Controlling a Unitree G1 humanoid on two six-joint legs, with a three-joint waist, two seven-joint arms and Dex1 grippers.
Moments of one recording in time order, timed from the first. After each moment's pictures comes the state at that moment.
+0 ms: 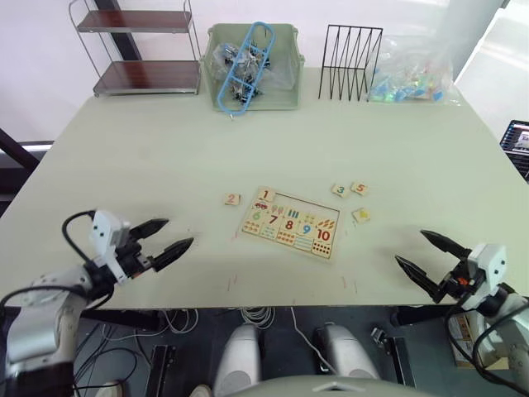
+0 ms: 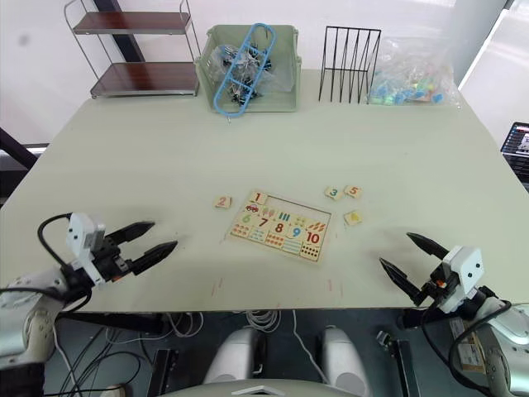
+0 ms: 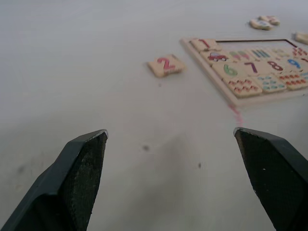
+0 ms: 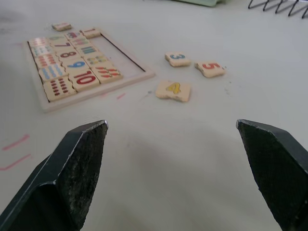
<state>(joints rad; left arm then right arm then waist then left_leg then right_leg) 0.18 0.63 0.48 -0.14 -0.46 0.37 -1.01 0.31 -0.55 -0.28 -0.13 0.51 -0.08 0.91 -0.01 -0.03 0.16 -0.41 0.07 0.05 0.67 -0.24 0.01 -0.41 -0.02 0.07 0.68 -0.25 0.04</state>
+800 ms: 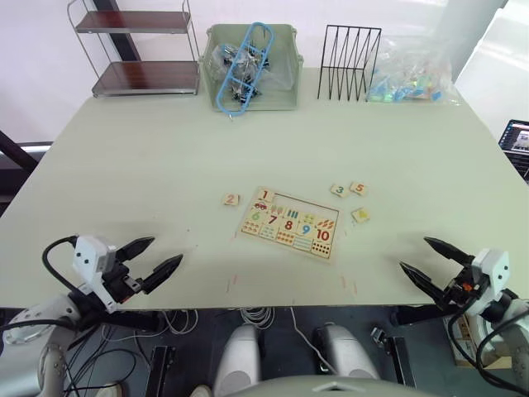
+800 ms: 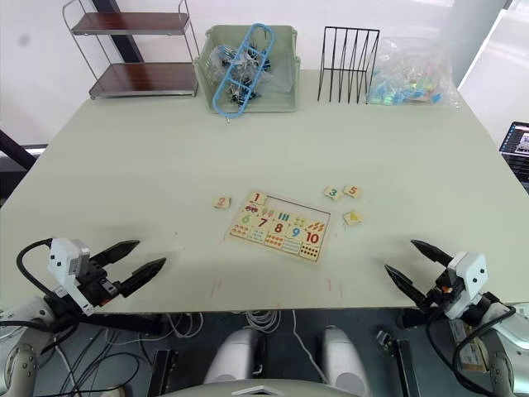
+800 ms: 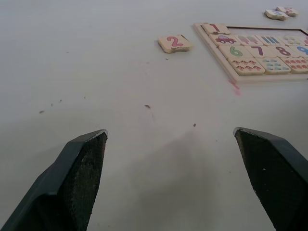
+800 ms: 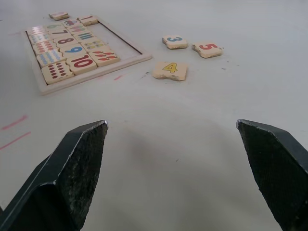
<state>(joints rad) 0.31 0.62 0.51 -0.19 -0.51 0.30 -0.96 0.30 -0.54 -0.29 -0.06 0.51 -0.12 0.97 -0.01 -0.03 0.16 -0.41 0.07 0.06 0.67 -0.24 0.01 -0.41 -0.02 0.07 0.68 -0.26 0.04</state>
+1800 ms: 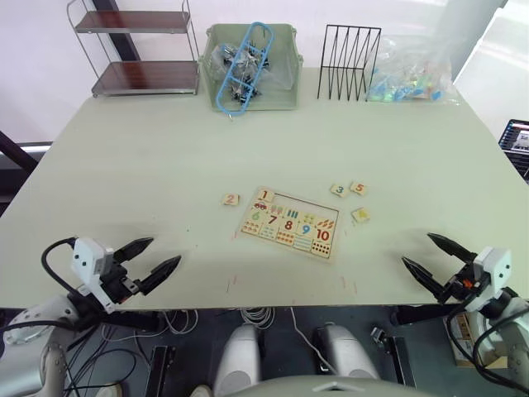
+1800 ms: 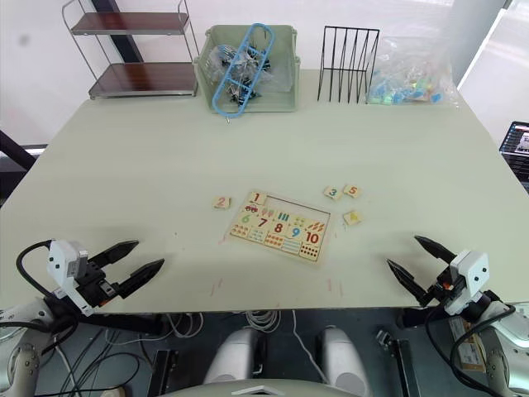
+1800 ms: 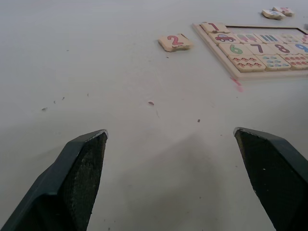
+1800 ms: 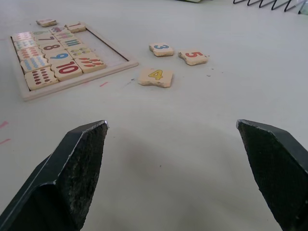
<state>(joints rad) 0.28 0.63 0.49 -0.09 -0.51 0.22 -1.01 0.26 -0.53 -0.29 0.01 0.51 -0.17 0.97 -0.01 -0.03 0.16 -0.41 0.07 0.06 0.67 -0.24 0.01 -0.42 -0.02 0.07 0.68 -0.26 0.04</state>
